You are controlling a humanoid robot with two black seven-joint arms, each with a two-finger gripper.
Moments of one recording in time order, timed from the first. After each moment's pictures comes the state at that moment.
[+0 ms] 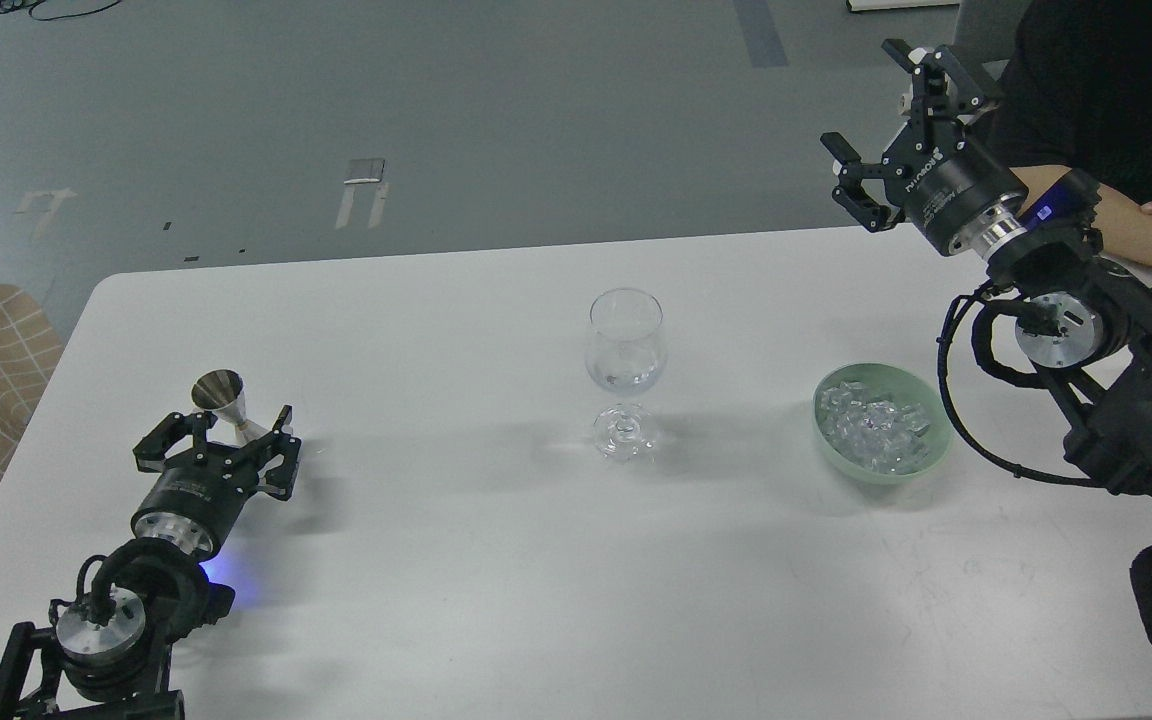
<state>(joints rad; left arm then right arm) -0.06 0.00 -1.88 -1.06 0.14 -0.22 0.36 0.76 -0.27 0.98 0.69 -0.46 0.45 0.27</state>
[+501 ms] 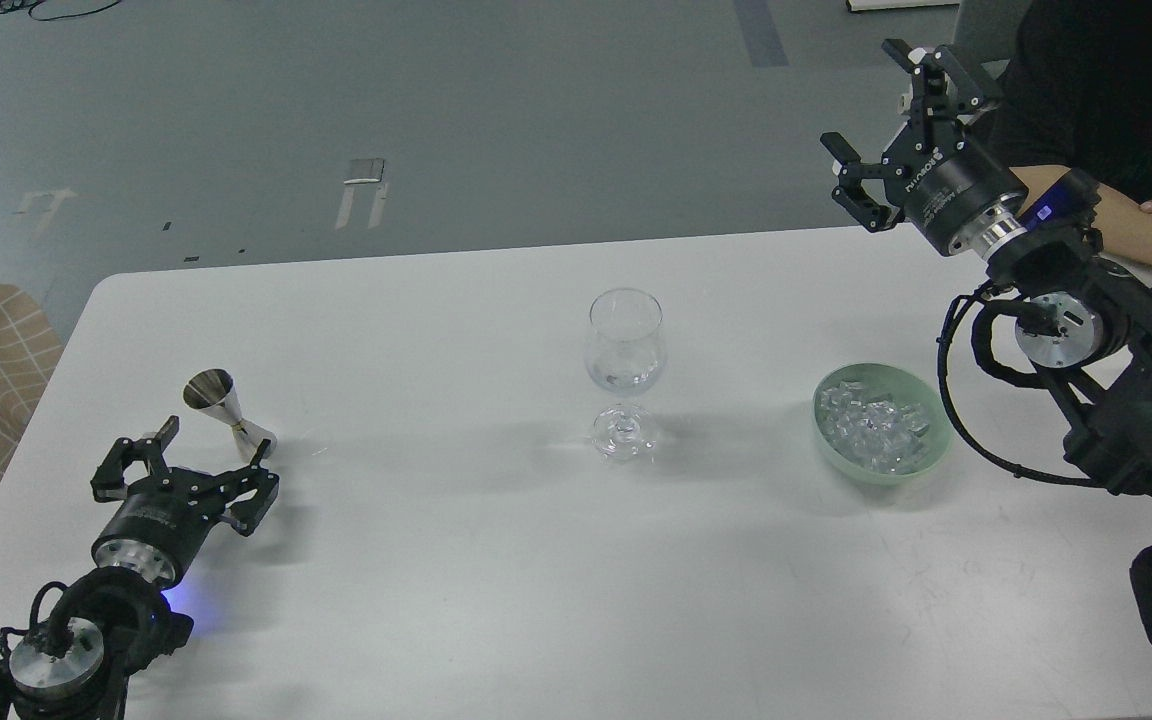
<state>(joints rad) 0.02 0.07 -1.89 -1.08 0.14 -0.26 0.38 0.76 -0.27 0.98 0.69 -0.46 0.45 0.27</state>
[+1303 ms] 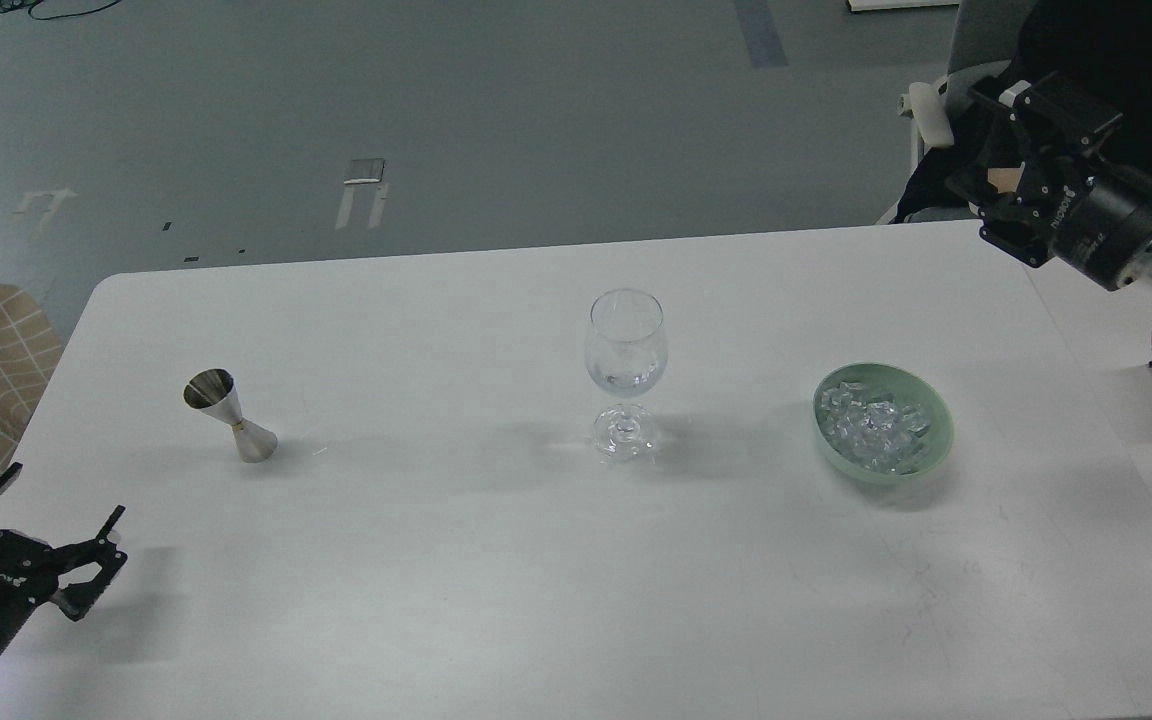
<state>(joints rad) 0.21 0.33 -1.99 -1.11 0.14 -0.49 0.46 0.55 -0.74 0.94 1.12 -0.81 0.38 0.26</state>
